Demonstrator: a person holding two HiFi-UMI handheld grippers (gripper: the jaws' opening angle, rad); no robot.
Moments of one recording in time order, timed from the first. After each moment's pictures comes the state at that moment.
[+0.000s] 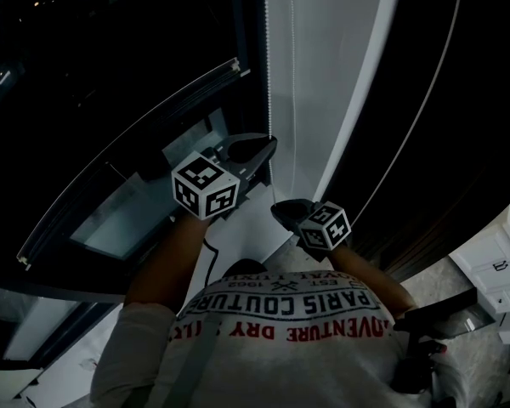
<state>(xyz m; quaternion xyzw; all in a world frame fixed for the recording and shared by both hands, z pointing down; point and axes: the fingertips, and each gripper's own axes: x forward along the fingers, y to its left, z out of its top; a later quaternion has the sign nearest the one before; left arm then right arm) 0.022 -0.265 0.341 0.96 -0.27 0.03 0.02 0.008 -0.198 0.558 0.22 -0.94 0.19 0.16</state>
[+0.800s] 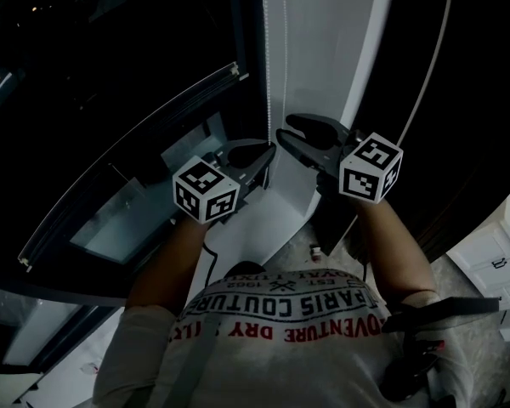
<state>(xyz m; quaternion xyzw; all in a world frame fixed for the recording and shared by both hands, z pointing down) 0.022 -0.252 0.342 0.96 -0.26 0.04 0.01 0.033 -0.251 0.287 0.23 -0.97 0.02 -0.02</state>
